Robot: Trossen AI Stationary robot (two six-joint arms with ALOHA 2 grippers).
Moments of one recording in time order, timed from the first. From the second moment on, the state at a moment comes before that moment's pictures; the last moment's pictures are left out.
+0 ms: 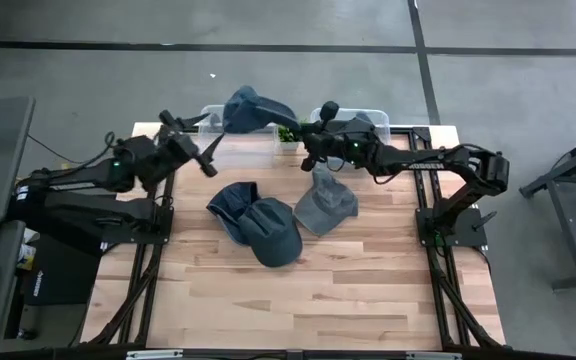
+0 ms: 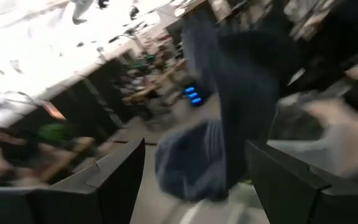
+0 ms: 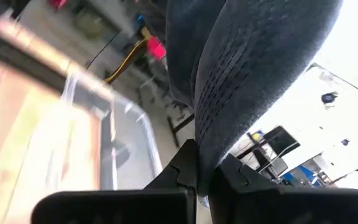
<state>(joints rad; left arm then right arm) 0.09 0.71 0.84 -0.07 -0.68 0.54 -0.35 1.56 1.02 0.58 0.11 -0.85</state>
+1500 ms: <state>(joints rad) 0.09 0.34 0.57 -0.14 -0.95 -0.46 -0.35 1.83 1.49 0.20 0.27 -1.71</state>
